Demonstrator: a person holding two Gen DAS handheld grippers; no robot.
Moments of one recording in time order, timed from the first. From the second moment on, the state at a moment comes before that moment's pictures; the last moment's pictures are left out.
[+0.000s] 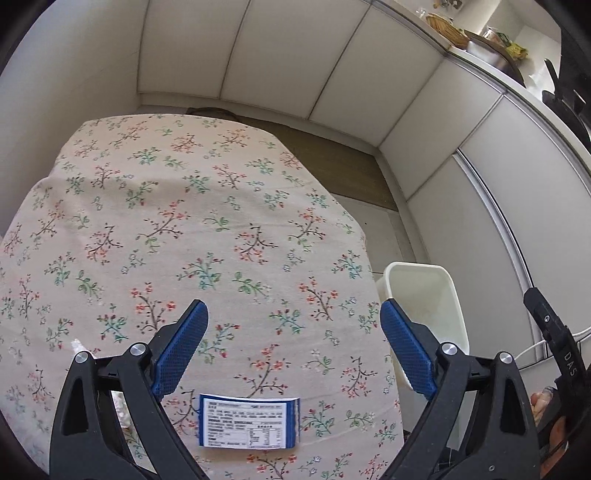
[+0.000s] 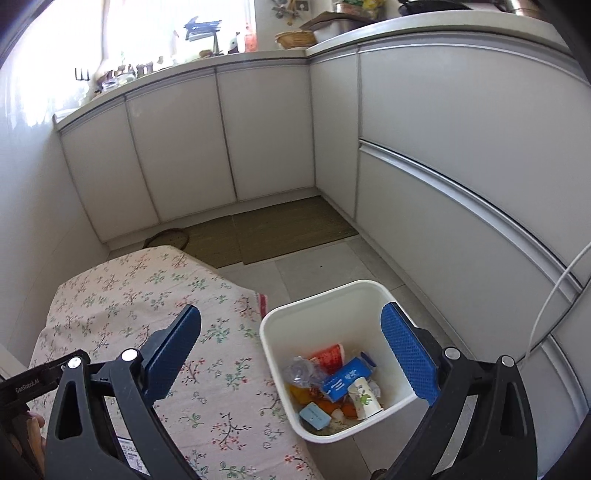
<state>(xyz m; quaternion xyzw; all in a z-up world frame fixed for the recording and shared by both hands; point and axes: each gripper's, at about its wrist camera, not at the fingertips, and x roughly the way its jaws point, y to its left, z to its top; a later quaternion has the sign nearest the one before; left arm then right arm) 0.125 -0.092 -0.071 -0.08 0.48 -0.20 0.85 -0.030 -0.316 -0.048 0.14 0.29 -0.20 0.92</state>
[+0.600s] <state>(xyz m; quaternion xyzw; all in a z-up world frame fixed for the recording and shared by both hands) 0.140 0.056 -0.141 -0.17 0.60 -0.06 0.78 0.025 -0.201 -0.086 0.06 0.41 0.00 0.91</state>
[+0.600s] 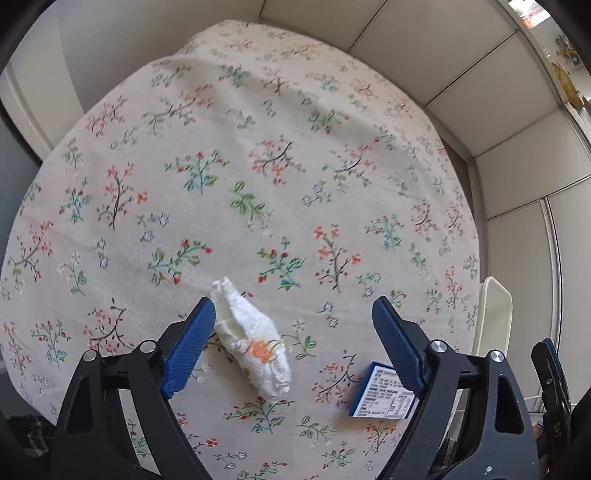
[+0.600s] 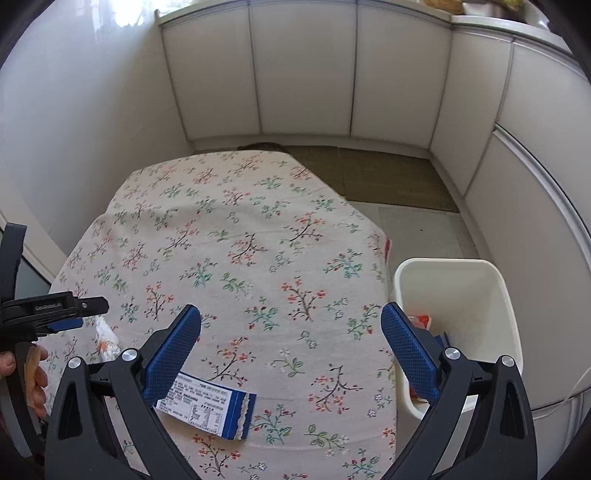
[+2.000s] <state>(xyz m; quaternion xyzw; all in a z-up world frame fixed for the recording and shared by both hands) 0.132 0.088 -0.116 -0.17 0.56 -0.12 0.80 0.030 -0.069 -0.202 -0.21 0.57 0.31 0.73</state>
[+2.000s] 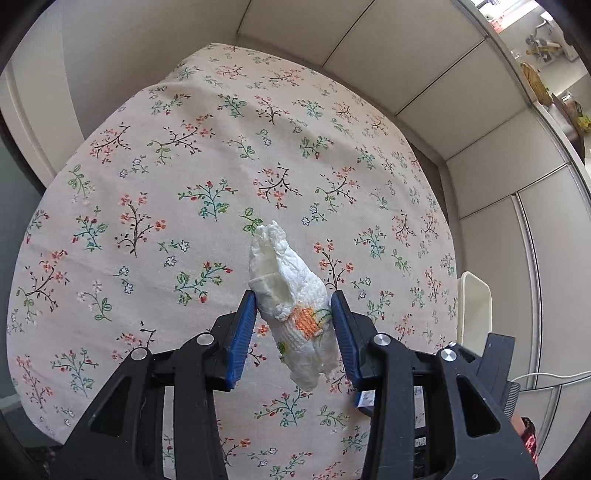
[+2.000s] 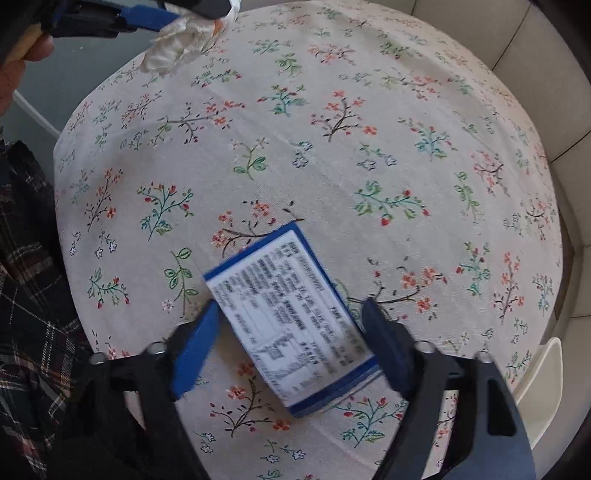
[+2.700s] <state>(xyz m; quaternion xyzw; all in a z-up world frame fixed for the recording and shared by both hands) 0.136 0.113 -0.096 -0.18 0.52 -0.10 0.83 0.065 -0.075 -0.115 -0.04 0.48 0.26 0.84</state>
